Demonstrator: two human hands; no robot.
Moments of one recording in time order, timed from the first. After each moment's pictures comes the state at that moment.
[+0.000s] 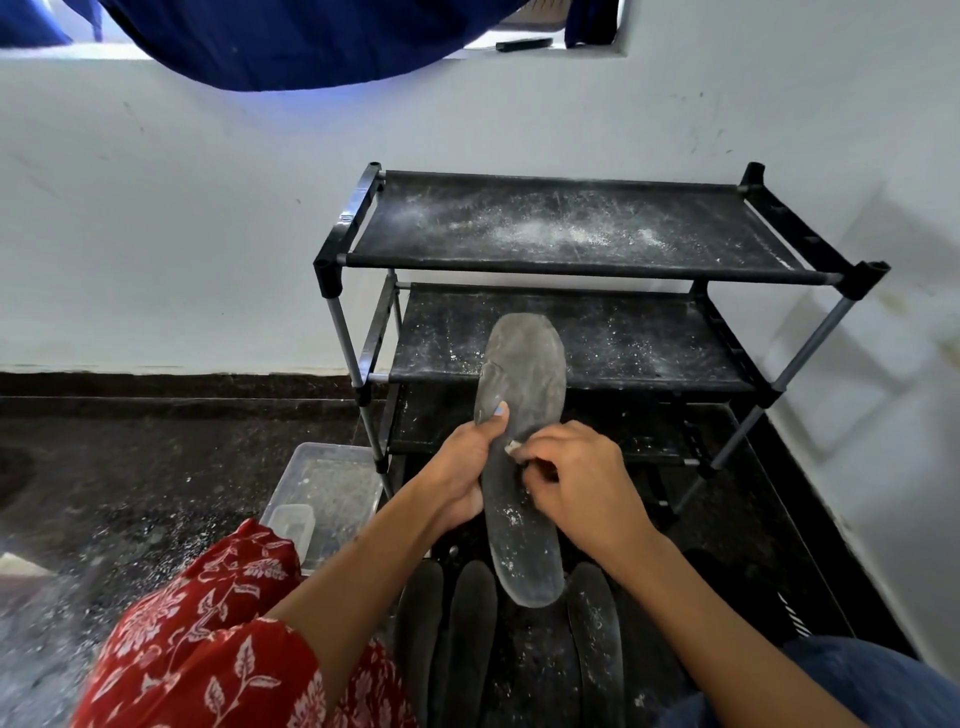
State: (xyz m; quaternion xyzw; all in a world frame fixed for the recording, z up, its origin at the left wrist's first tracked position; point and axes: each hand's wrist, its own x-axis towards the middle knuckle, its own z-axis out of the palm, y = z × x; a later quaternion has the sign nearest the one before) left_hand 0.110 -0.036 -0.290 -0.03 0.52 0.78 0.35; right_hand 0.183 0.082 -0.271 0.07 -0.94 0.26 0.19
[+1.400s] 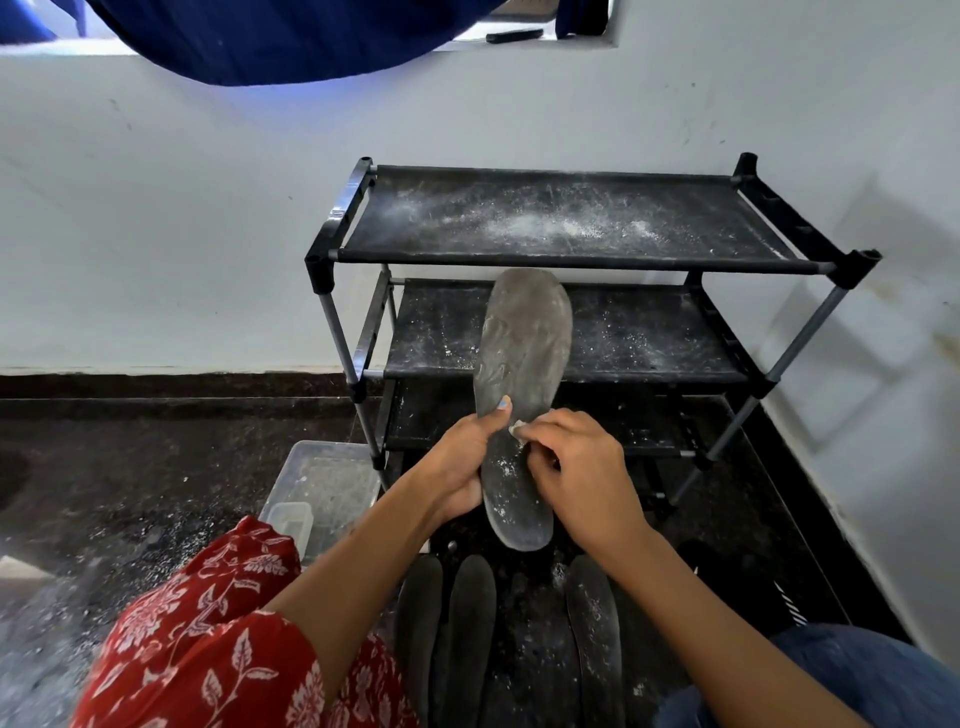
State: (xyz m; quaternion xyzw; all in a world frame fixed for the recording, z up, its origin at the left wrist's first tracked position) left_hand 0.114 -0.033 -0.280 0.00 0.50 0.78 0.39; right_hand 0.183 0.081 -0.280 0.02 -0.93 0.29 0.24
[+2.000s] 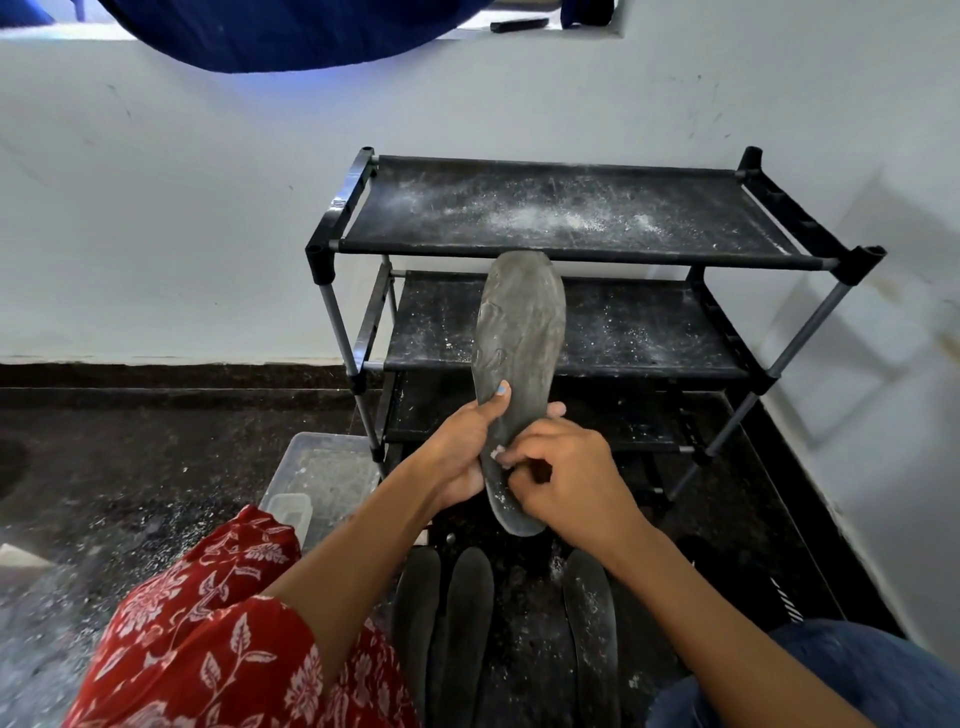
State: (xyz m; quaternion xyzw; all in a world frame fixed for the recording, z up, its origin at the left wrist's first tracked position) left_hand 0.112 -0.034 -0.274 0.01 0.48 0.78 0.40; right_hand 0.190 0.077 -0.273 0.08 -0.93 0.33 0.16
